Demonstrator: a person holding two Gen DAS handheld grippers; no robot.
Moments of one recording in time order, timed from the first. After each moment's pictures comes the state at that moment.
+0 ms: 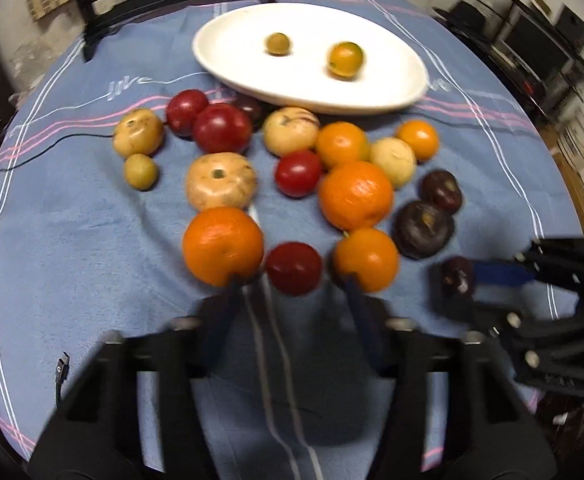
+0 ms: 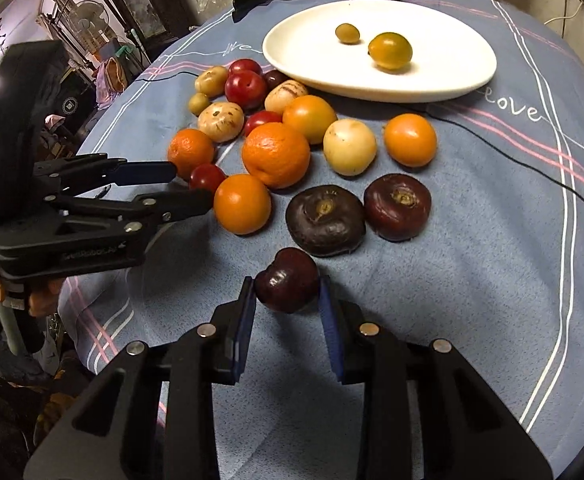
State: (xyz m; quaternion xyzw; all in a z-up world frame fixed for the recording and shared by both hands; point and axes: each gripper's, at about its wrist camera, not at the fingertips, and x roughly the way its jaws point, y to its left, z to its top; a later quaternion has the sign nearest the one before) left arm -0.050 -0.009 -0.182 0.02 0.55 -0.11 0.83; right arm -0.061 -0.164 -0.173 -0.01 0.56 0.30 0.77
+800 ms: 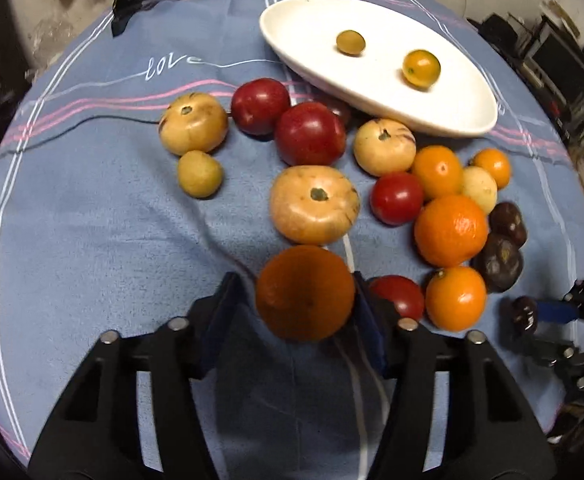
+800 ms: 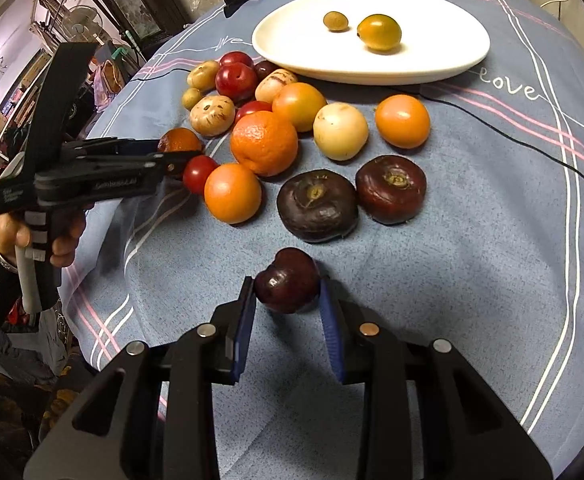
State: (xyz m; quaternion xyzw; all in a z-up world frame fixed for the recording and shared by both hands) left arm -0.010 0.044 -0.203 -0.02 0.55 -0.06 0.83; right arm -0.059 -0.171 -0.176 0.00 0.57 0.29 0.77
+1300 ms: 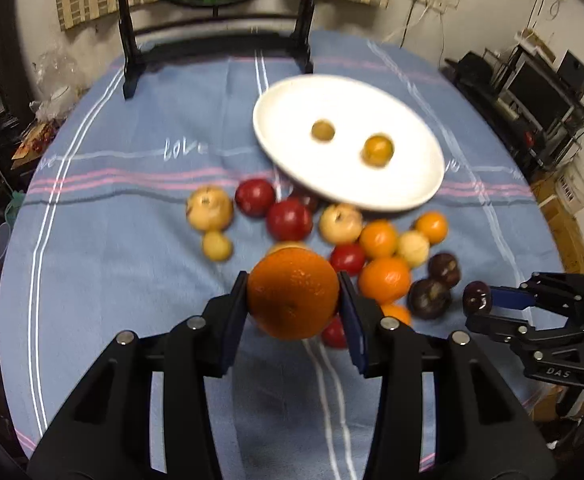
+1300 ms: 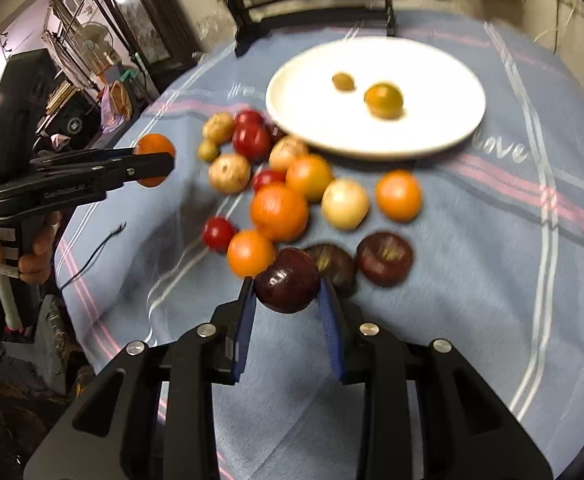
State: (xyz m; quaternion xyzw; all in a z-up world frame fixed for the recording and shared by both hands) left arm -0.028 0.045 -0.114 -0.03 0.48 -0.09 0.87; right arm -0.044 -0.173 -0.127 0.01 0.51 0.30 0.80
